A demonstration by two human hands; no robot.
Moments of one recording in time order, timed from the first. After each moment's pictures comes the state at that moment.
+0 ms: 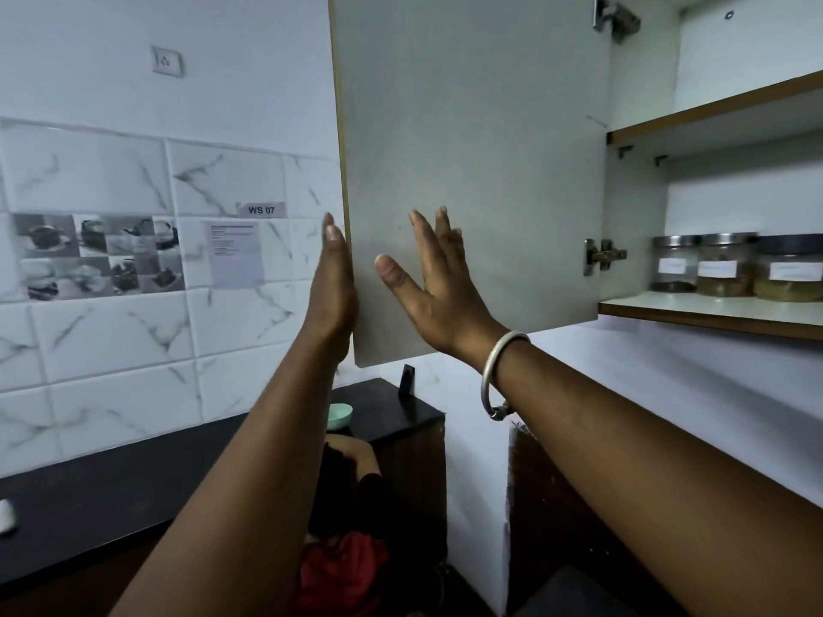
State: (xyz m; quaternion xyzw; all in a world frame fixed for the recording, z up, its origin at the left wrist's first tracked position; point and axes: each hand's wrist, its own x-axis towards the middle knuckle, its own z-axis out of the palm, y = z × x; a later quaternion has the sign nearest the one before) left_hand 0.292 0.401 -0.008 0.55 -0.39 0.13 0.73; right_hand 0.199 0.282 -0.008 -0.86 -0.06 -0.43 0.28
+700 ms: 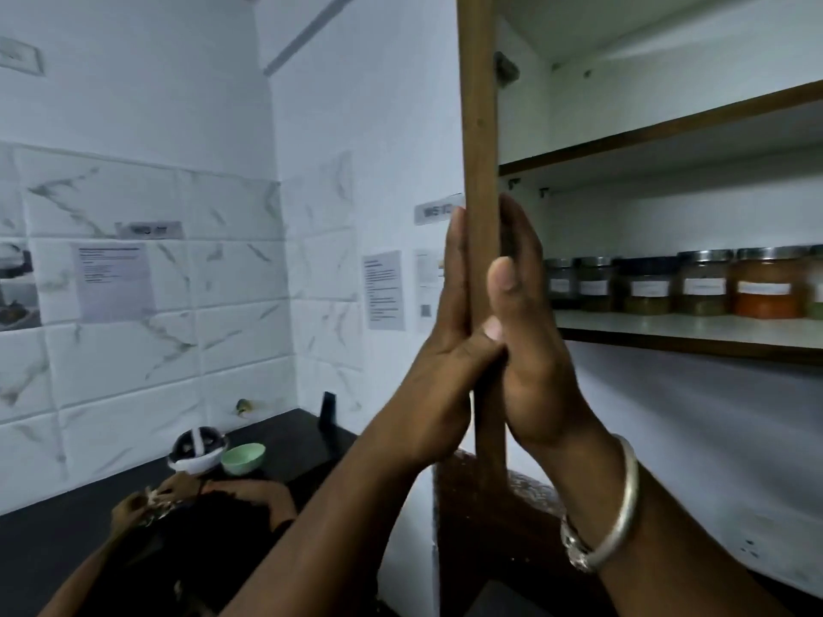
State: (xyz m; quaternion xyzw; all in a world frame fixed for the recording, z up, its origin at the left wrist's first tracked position) left_hand 0.127 0.311 -0.030 0.42 -0.69 0.08 0.59; right_hand 0.062 0.241 -0.022 -0.65 -0.21 -0.52 0.51
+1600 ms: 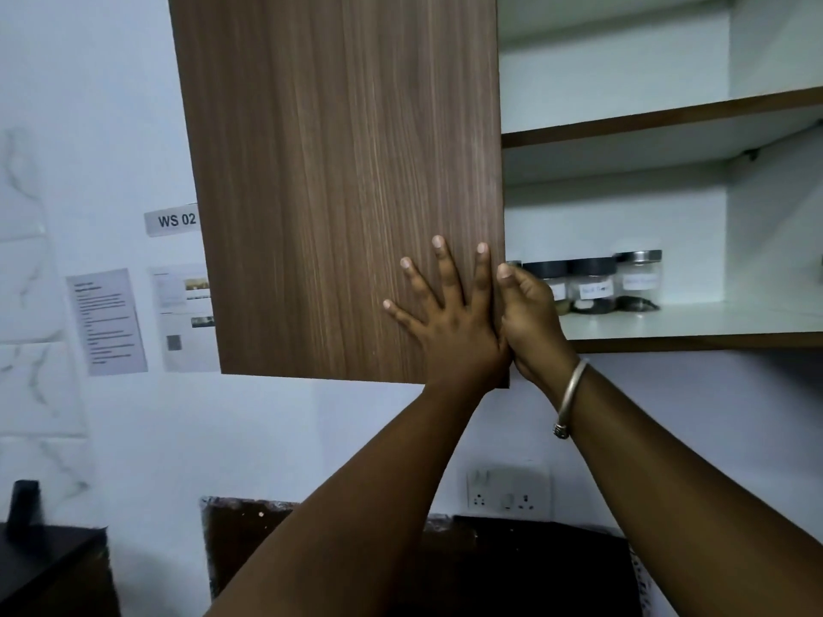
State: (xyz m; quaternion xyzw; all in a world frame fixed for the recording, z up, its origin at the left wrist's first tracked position) left_hand -0.047 -0.010 -0.042 0.59 -0.58 0.33 0.46; right_hand -0.131 -0.006 -0.010 -0.61 0.24 -0.68 0.34
